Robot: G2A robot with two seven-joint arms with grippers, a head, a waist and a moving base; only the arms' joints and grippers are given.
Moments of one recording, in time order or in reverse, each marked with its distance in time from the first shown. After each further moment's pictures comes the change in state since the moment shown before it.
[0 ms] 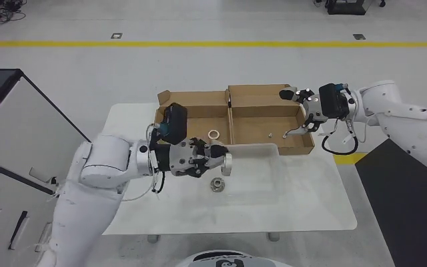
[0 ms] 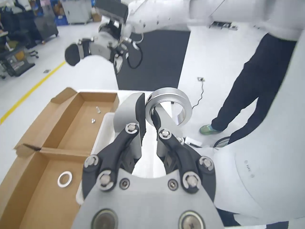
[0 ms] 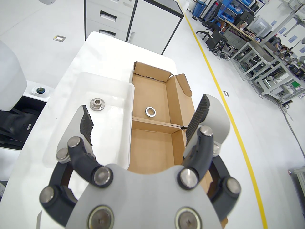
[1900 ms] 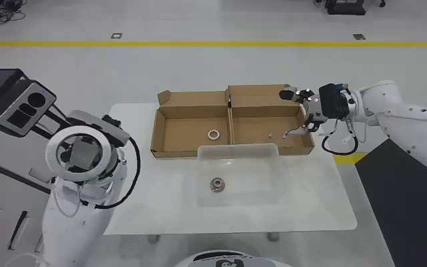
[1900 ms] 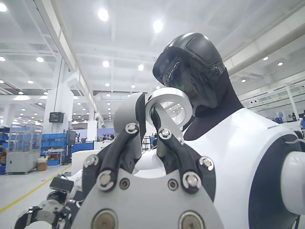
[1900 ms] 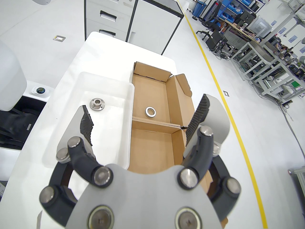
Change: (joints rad) left arm 0.056 -0.020 -0.079 -0.105 -0.498 -0.169 0.538; right arm 0.000 0.000 0.000 0.000 0.000 0.000 0.000
